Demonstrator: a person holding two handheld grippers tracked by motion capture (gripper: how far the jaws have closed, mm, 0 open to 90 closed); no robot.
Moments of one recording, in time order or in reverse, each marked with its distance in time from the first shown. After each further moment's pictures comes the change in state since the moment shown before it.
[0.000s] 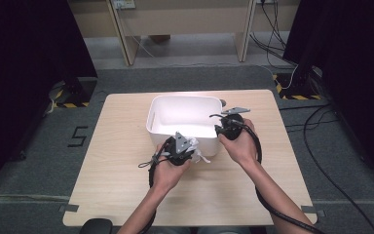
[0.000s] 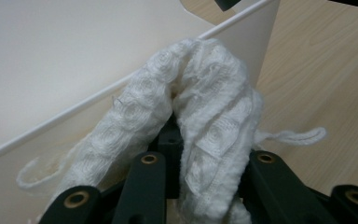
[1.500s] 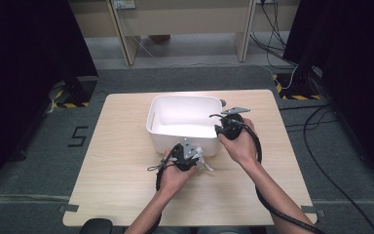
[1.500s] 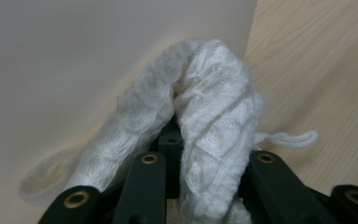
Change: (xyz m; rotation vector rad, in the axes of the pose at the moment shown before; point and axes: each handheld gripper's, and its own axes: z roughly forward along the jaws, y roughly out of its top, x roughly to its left) left arm -0.013 -0.025 0.035 0.053 -0.035 0.023; right arm 0.000 0.000 0.000 0.000 0.001 -0.007
